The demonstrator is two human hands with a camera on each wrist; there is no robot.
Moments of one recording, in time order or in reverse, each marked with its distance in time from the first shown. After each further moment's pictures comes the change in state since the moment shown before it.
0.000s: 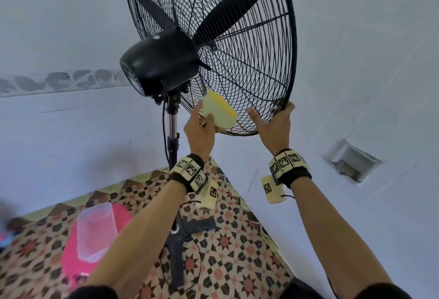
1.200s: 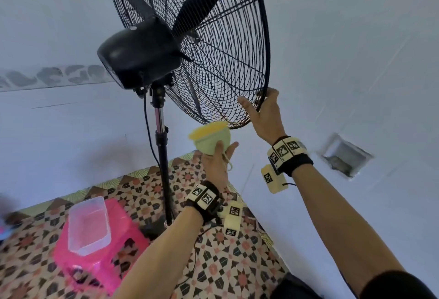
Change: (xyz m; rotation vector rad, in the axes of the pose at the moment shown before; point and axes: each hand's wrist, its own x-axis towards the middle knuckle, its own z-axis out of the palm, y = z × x) left_hand -0.120 -0.013 0.072 -0.915 -0.046 -0.592; right_hand 0.021 0.008 -0.032 -0.056 -0.243 -0.086
